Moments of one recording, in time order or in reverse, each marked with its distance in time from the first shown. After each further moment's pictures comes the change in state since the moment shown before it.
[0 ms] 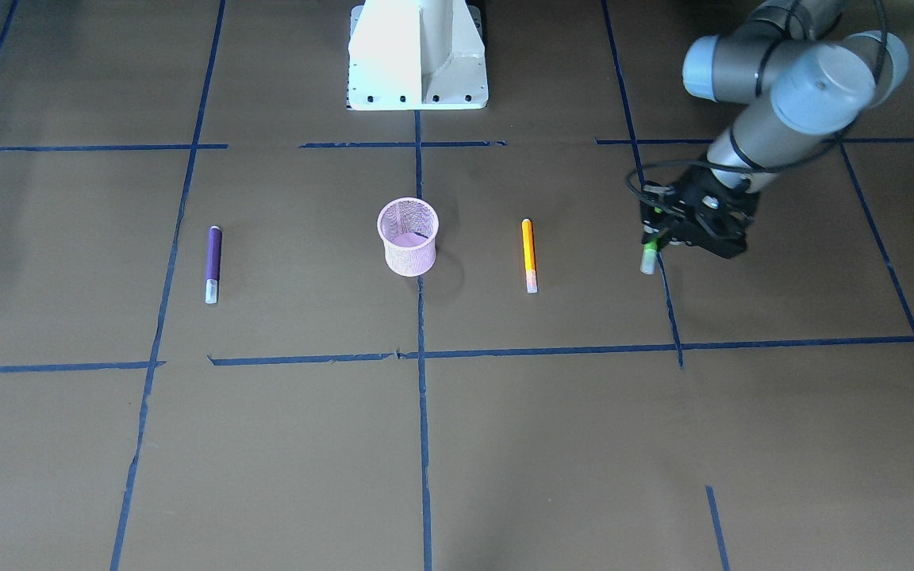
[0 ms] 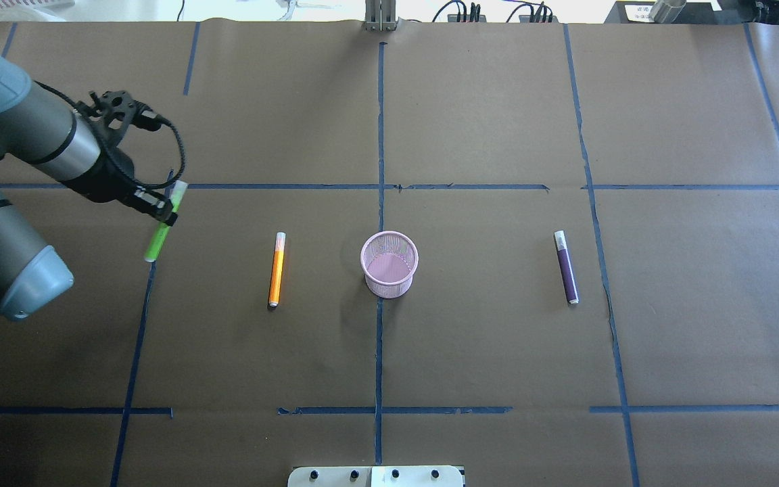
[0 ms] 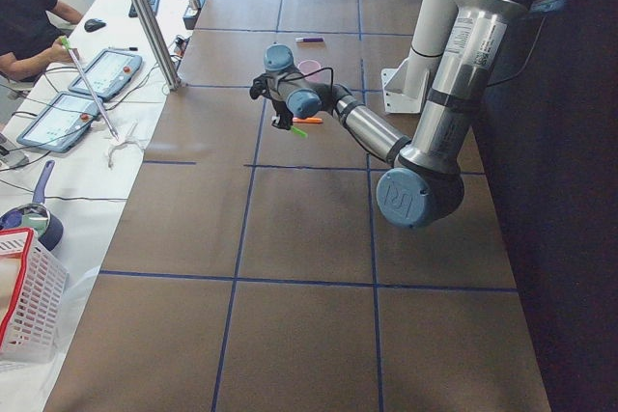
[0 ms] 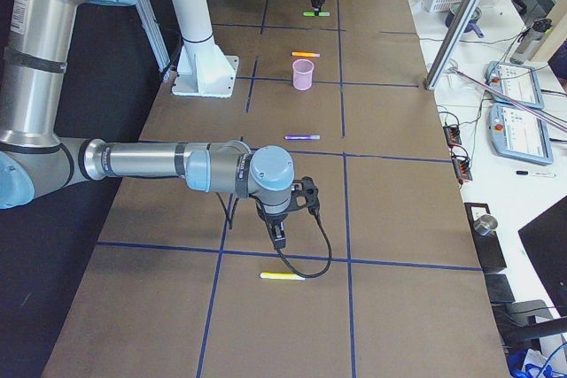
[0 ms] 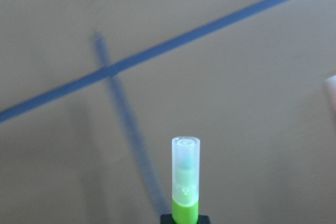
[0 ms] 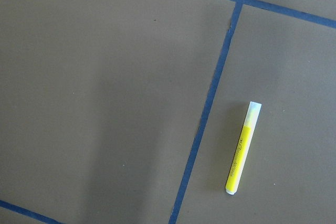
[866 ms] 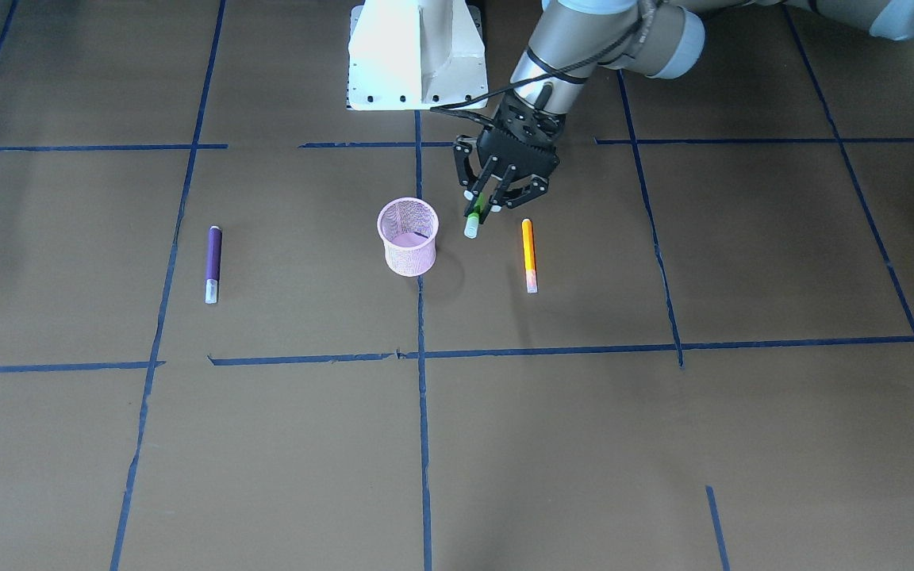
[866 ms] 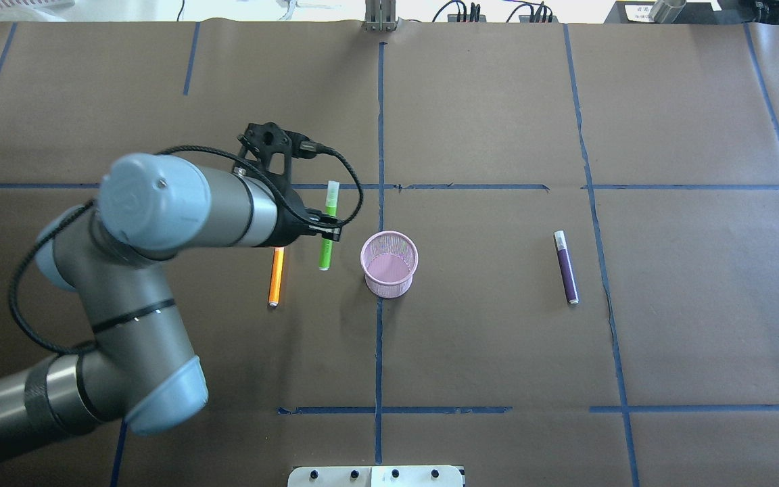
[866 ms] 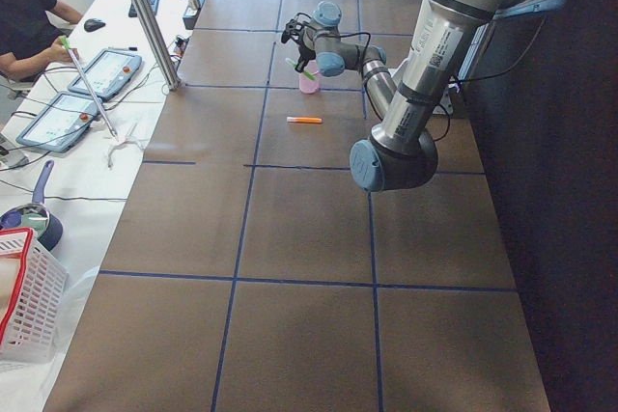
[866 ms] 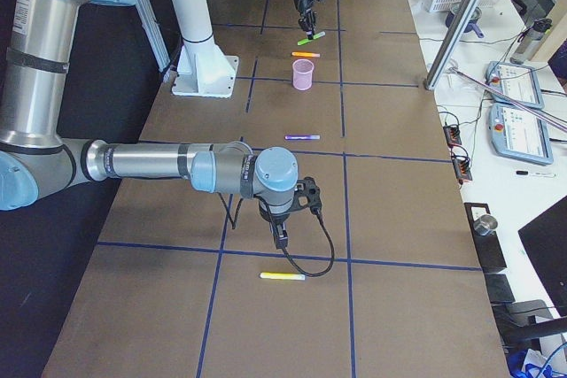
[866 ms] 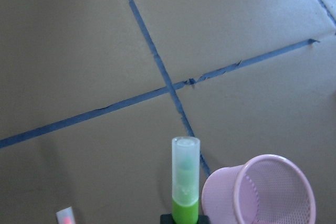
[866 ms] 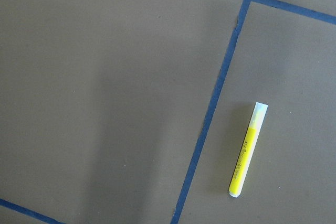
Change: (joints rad) left arm 0.343 -0.209 -0.022 -0.159 0.577 -0.407; right arm -0.021 0.010 -0.015 0.000 -0.001 -0.002
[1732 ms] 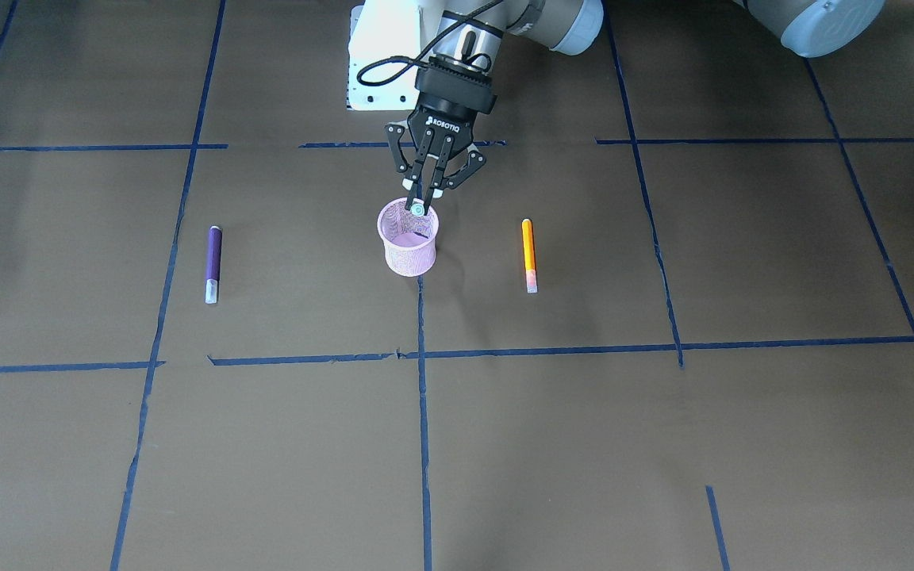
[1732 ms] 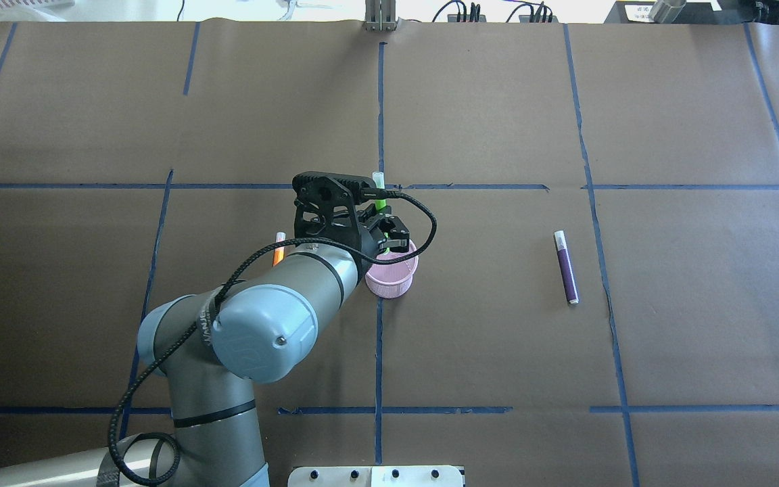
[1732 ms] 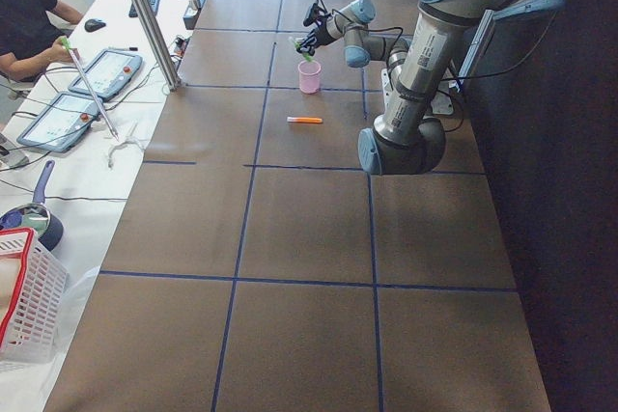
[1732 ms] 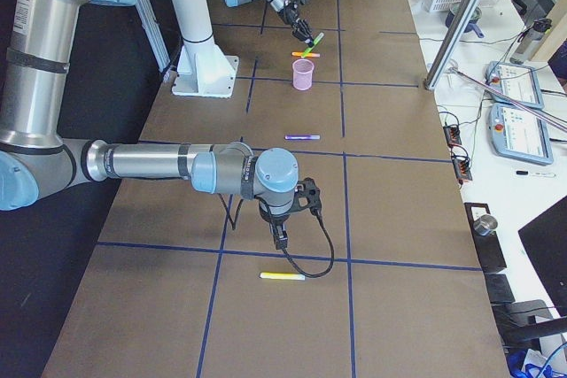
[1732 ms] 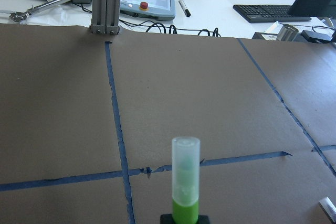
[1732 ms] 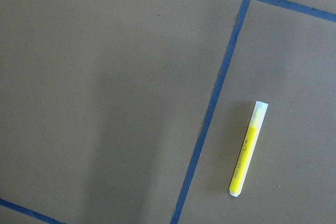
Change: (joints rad) left arm 0.191 -0.088 0.072 -0.045 0.547 -0.140; right arm -0.002 0.000 -0.004 0.000 0.000 0.001
